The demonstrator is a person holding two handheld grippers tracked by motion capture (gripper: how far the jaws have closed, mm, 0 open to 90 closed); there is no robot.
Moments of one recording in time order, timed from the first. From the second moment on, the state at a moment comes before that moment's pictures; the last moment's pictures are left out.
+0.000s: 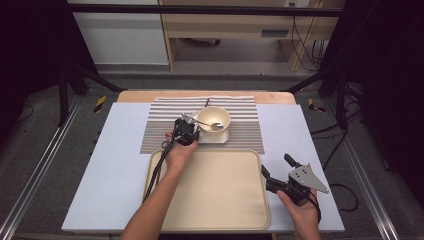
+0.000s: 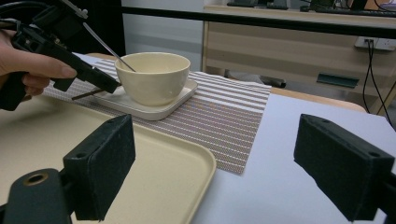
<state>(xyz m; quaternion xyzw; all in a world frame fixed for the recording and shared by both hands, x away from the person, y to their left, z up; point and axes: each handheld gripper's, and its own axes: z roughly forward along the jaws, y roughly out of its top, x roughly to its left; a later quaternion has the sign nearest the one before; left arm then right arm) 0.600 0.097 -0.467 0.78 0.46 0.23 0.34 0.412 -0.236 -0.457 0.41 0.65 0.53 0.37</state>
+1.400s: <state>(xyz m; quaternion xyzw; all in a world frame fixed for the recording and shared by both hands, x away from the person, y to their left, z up) 0.599 0.091 -0.469 0.76 0.51 0.23 0.34 0.412 -0.235 -0.458 0.41 0.65 0.52 0.37</state>
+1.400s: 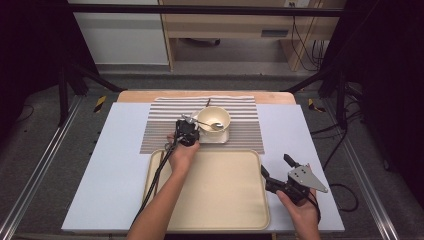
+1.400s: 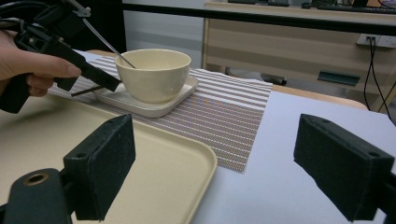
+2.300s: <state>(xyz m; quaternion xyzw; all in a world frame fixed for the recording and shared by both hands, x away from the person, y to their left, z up) 0.577 0.115 -0.445 0.73 0.53 0.26 0.34 0.413 -0.232 -0.458 0.40 0.66 0.52 0.37</state>
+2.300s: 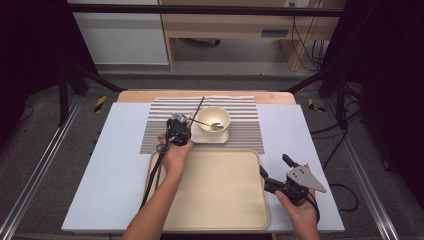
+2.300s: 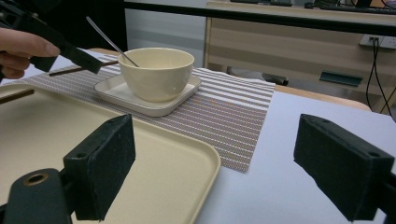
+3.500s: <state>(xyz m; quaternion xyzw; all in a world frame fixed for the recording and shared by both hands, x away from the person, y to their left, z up) 0.425 0.171 -0.433 0.70 0.55 0.28 0.37 0.410 -0.234 -0.455 0.41 0.65 0.52 0.37</state>
